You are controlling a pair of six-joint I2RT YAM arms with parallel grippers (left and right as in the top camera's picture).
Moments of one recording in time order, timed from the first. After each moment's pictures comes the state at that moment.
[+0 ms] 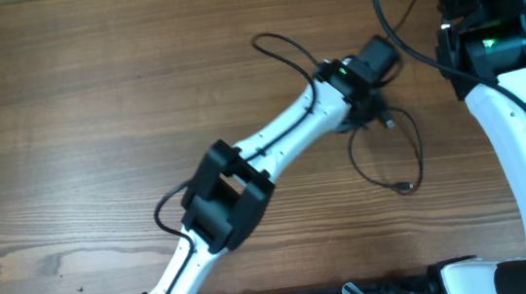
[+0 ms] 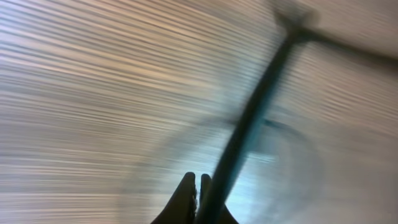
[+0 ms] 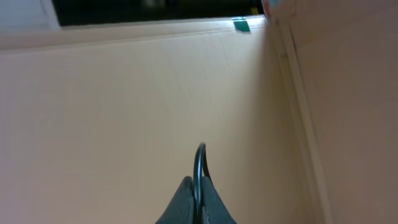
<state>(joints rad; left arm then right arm) -0.85 2.34 2.03 -0.91 0.06 -1.11 0.14 1.51 1.53 0.43 0.66 0.00</state>
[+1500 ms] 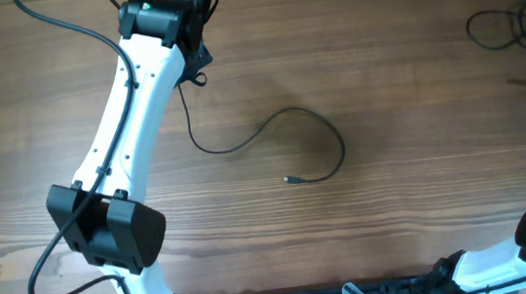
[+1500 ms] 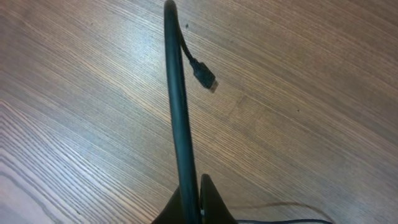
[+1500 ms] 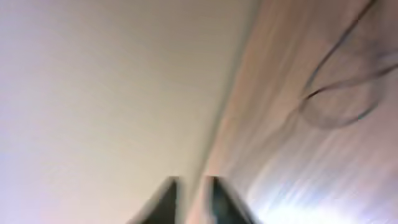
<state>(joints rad) -0.35 1.96 2.02 -1.40 -0.39 -0.83 -0.65 1.71 1.64 -0.52 -0.57 0.98</state>
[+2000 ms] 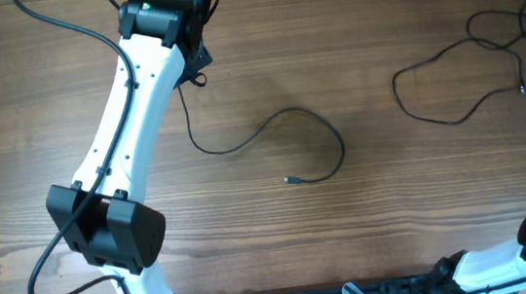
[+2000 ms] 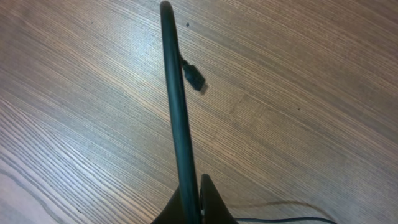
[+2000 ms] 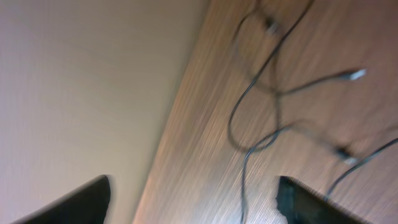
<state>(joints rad) -0.35 1.96 2.02 -1.41 -0.39 -0.83 -0.66 1.71 1.64 -0.64 -0.34 0.76</state>
